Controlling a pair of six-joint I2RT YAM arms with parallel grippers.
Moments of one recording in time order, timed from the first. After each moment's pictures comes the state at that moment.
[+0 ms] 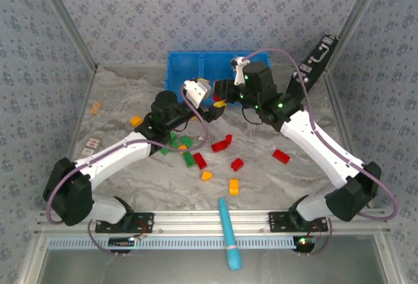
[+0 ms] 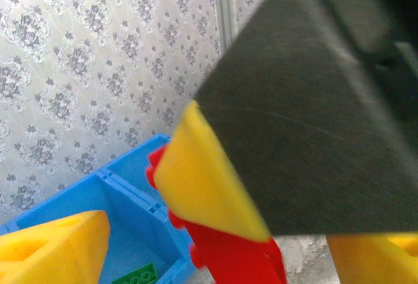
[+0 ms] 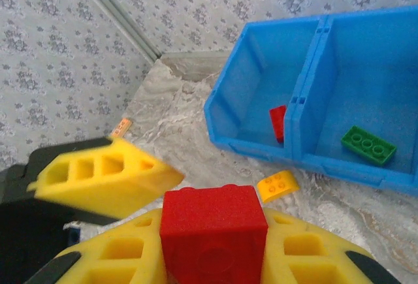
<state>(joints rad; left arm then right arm) -0.73 1.38 0.97 0.39 0.17 0.09 0.64 1.39 1.42 -0.44 -0.07 0.47</state>
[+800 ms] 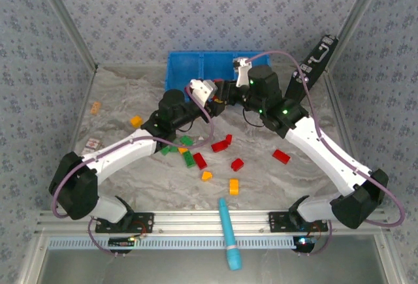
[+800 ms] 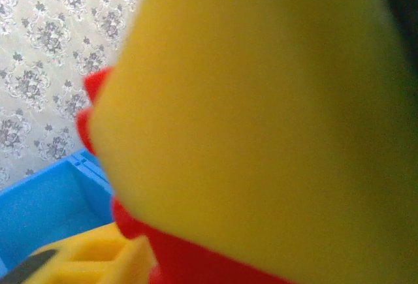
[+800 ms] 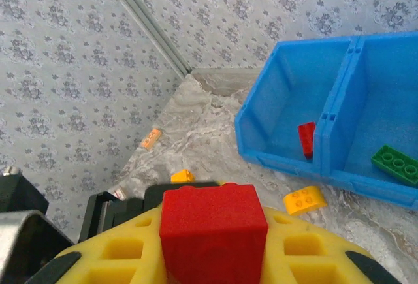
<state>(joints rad) -0.75 1.43 1.02 0.36 0.18 0.02 0.65 1.33 1.37 -0.35 -0.11 0.48</state>
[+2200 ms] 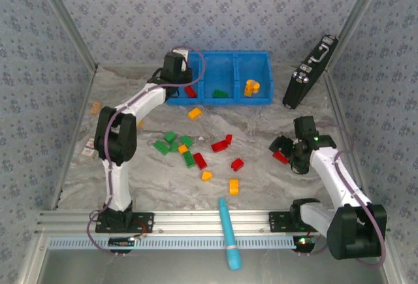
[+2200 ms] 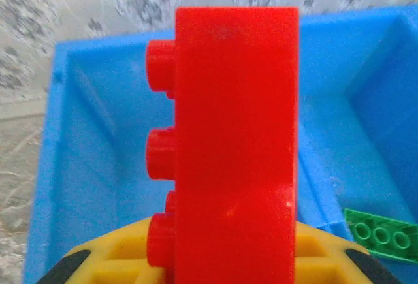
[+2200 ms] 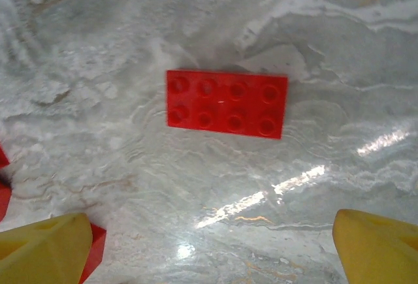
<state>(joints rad) -0.41 2.07 1.68 -0.19 -0.13 -0.16 0.06 1.07 0.71 -0.90 -0.13 0.72</state>
